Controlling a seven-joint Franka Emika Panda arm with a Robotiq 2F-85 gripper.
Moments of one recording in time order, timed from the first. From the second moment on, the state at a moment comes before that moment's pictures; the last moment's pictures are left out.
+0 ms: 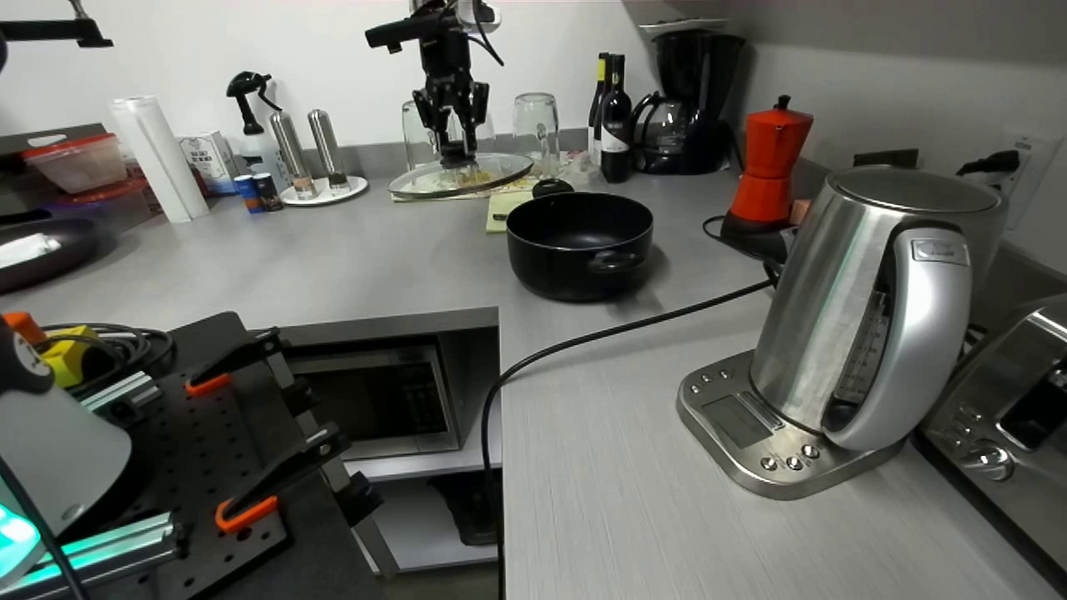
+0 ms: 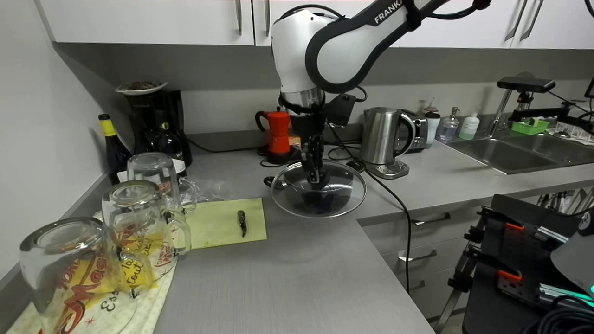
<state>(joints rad) 0.30 0.46 0.11 -1.78 -0.20 2.07 0.12</state>
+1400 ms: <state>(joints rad) 0.37 0.67 0.16 -1.81 -0.25 2.36 0.06</state>
